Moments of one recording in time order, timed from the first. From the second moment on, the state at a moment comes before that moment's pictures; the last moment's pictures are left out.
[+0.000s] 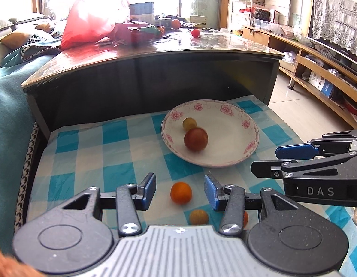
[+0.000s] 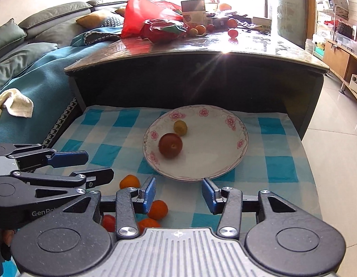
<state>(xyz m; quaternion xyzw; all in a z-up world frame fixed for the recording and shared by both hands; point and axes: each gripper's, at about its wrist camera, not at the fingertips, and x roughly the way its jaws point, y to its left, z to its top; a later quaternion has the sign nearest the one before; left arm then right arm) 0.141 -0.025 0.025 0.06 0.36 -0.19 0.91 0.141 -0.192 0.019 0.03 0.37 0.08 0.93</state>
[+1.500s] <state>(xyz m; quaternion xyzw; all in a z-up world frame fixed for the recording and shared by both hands) 0.117 0.005 -0.051 0.14 0.40 -0.23 0.88 0.131 -0.157 -0.049 -0.02 0.43 0.13 0.89</state>
